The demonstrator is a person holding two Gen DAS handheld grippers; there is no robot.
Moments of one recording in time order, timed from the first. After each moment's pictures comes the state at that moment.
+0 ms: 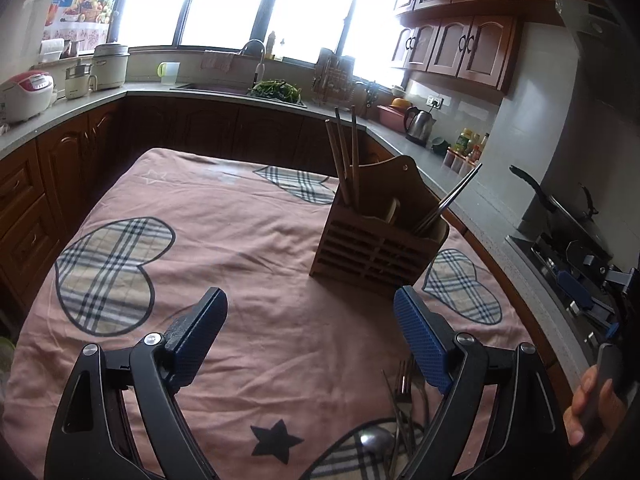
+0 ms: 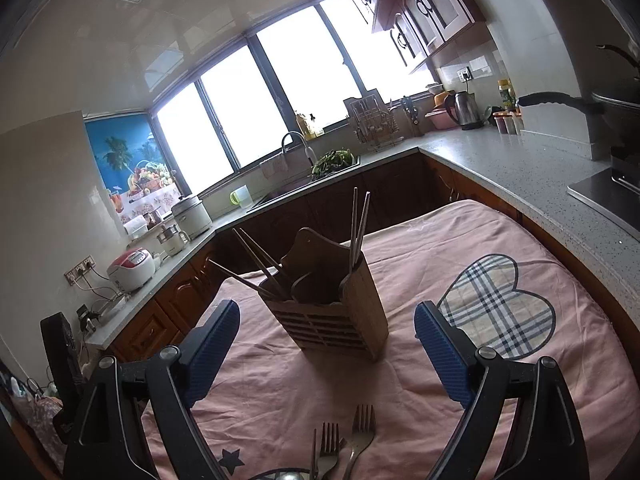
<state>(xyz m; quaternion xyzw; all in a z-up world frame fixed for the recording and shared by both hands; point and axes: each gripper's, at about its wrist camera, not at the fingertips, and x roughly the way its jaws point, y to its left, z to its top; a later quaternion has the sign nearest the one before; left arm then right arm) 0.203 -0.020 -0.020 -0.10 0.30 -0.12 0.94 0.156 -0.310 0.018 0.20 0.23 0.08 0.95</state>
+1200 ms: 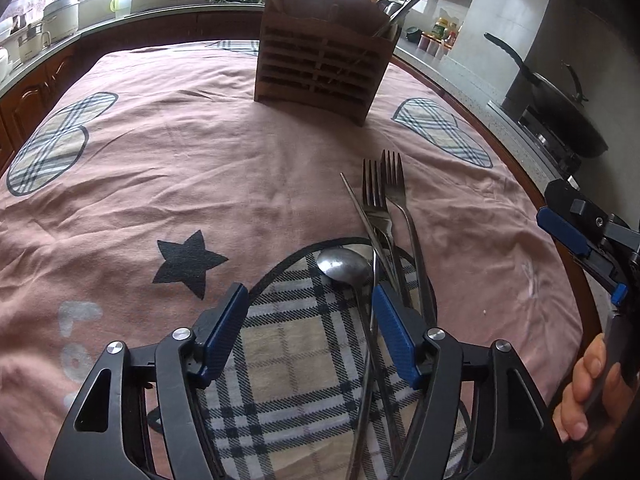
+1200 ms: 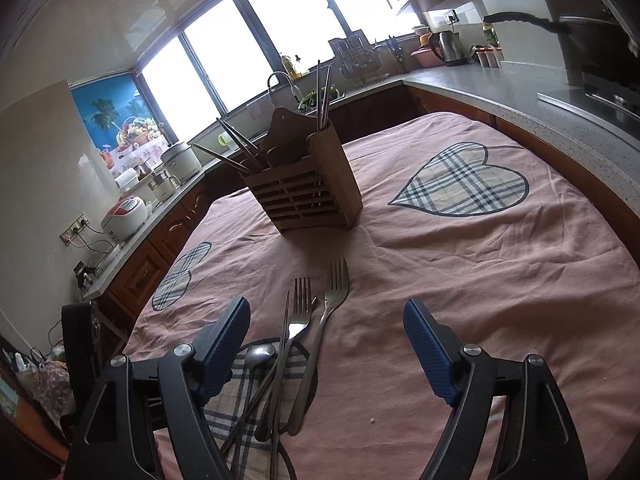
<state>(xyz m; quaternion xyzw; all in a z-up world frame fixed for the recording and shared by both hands) 0.147 -0.086 -0.116 -0.03 0.45 -0.18 0.87 0.091 -0.302 -0.066 0.20 0.33 0.09 0.92</state>
